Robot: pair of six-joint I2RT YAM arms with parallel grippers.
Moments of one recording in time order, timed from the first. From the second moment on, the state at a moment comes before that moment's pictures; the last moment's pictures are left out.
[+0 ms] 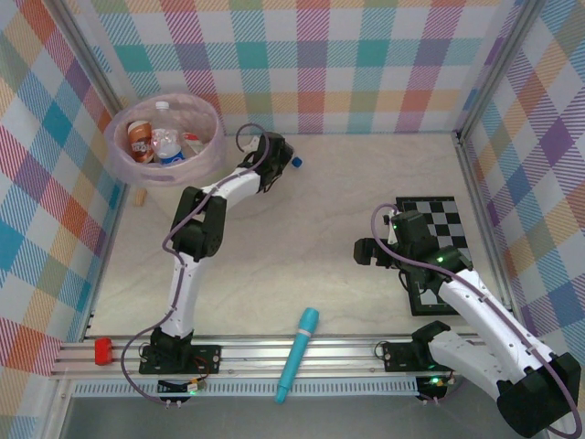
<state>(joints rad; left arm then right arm) -0.41 2.36 1.85 -0.06 -0.13 -1.18 0.46 0.90 0.74 -0.74 -0.03 0.44</state>
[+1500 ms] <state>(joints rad) -0.38 2.74 2.51 -0.46 -0.22 -0.94 0.46 0.87 0.73 -0.74 0.01 0.44</state>
